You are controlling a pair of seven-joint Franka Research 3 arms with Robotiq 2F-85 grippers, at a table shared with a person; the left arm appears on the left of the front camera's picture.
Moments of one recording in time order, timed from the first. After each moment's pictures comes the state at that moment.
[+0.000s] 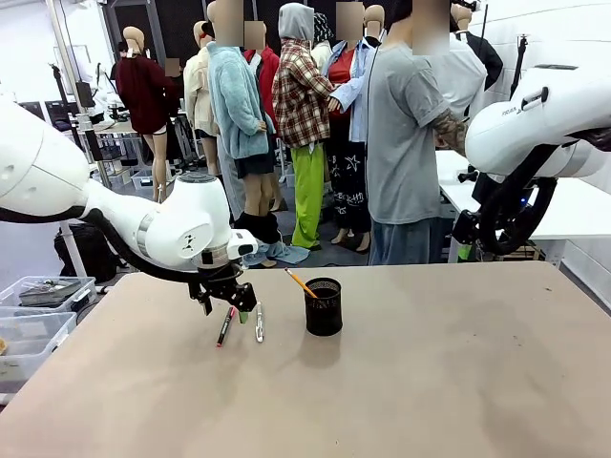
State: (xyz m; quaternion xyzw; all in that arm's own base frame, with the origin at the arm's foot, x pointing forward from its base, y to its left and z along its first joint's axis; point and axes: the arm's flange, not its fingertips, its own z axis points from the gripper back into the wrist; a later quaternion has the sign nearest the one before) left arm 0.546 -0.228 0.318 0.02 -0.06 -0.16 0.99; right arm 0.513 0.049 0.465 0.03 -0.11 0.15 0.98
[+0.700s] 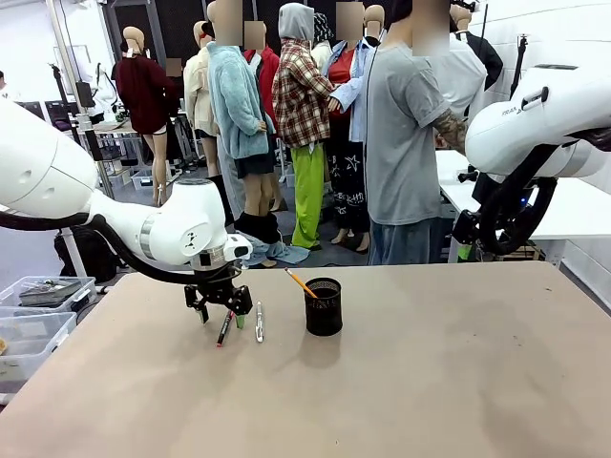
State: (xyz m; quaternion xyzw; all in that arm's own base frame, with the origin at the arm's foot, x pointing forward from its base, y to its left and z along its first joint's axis) left arm 0.561 -0.214 0.301 0.00 -0.03 -0.12 0.99; right arm 0.513 0.049 0.465 0.03 -0.11 0.15 0.98
